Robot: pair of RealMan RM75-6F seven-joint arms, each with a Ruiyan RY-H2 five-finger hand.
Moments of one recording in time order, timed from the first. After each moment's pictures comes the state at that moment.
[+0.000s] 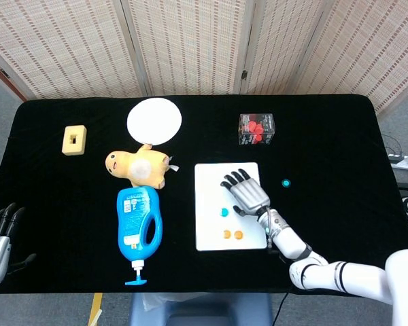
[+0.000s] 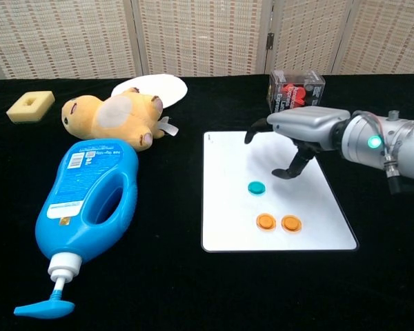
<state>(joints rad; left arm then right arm) -0.06 -1.15 -0.03 -1.55 1.48 1.50 0.09 0.84 -1.53 0.14 -1.45 -0.98 0.83 -0.44</state>
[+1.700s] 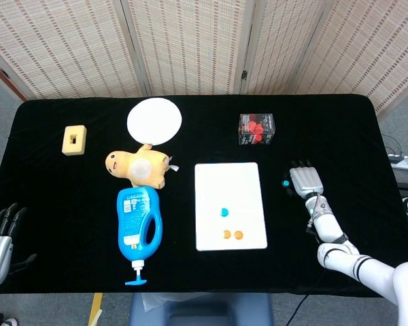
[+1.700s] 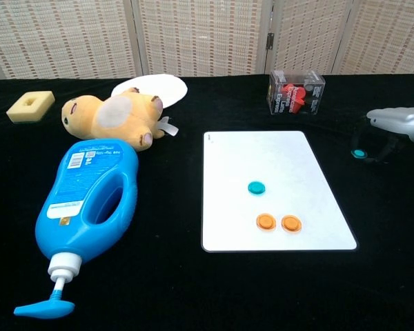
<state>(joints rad) -0.06 -1.14 -0.03 -1.59 1.48 1.50 0.12 0.73 -1.57 0.15 -1.02 -0.90 0.71 -0.27</state>
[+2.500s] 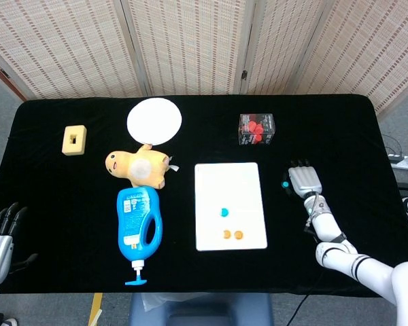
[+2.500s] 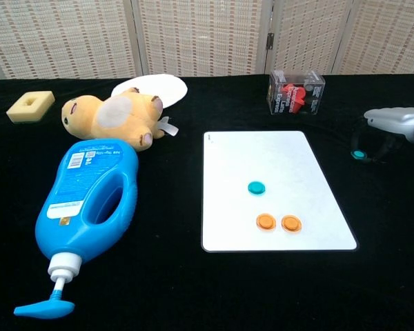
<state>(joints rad) -0.06 -1.14 -0.03 -1.59 1.48 1.49 0.12 0.73 -1.57 0.16 -1.03 -0.90 0.70 -0.28</state>
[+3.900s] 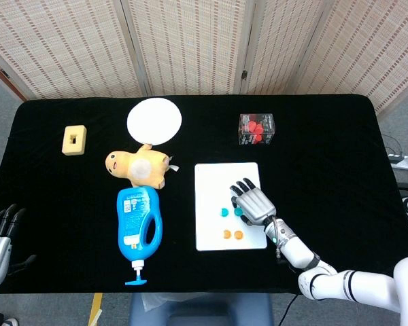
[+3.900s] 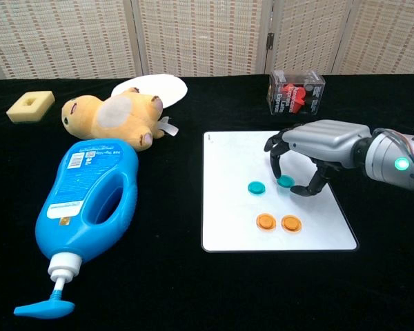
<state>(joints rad) -0.06 -1.15 -0.03 -1.57 1.48 1.50 0.10 0.78 -1.52 0.09 -1.49 -1.06 0.84 -0.50</state>
